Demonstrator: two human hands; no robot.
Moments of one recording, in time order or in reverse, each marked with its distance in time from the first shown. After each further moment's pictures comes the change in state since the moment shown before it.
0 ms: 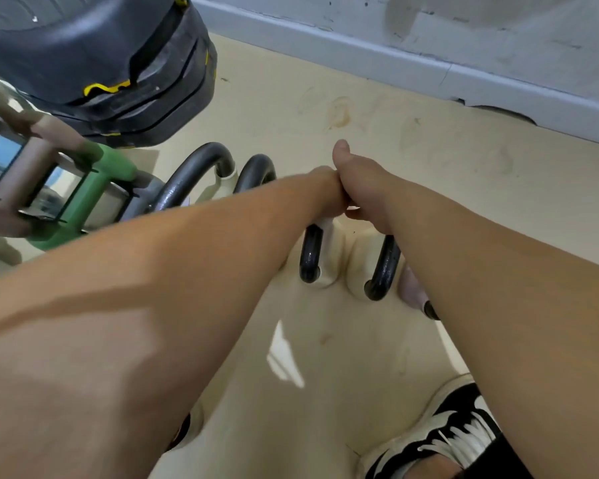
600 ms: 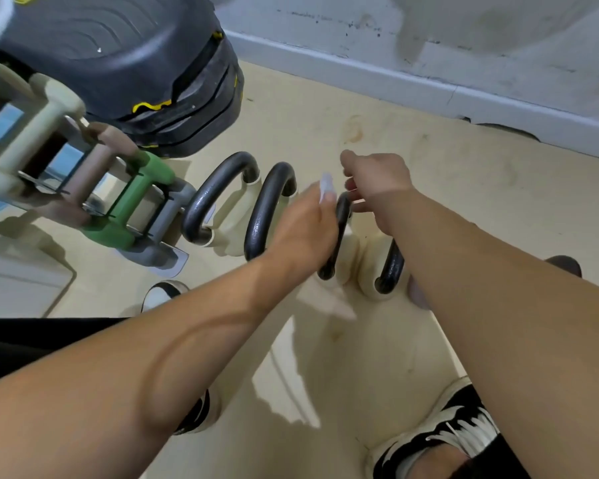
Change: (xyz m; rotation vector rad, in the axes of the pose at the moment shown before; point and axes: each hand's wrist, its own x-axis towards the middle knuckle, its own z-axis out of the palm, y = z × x) left_hand -0.103 -0.037 0.017 -0.549 0.398 0.121; right_hand -0.020 -0.003 0.006 0.187 0.231 -0.202
